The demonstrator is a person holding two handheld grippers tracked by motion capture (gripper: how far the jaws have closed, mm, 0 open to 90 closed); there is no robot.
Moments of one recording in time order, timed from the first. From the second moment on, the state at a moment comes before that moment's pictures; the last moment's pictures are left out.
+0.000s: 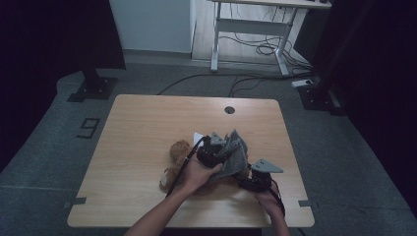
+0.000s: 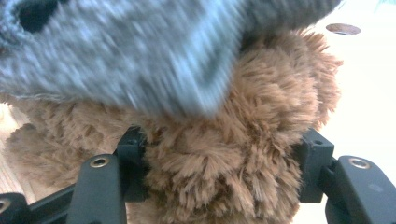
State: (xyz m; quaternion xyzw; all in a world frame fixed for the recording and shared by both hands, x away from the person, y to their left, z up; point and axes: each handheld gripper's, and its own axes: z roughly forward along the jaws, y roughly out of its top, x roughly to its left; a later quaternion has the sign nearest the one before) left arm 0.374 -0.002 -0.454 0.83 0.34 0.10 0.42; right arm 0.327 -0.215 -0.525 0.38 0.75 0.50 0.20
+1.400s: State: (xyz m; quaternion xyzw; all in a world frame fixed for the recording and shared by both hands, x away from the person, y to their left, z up) left arm 0.382 0.171 -0.504 0.80 0.48 0.12 0.35; right arm 0.327 -0.215 -0.526 0.39 0.74 0.50 0.20
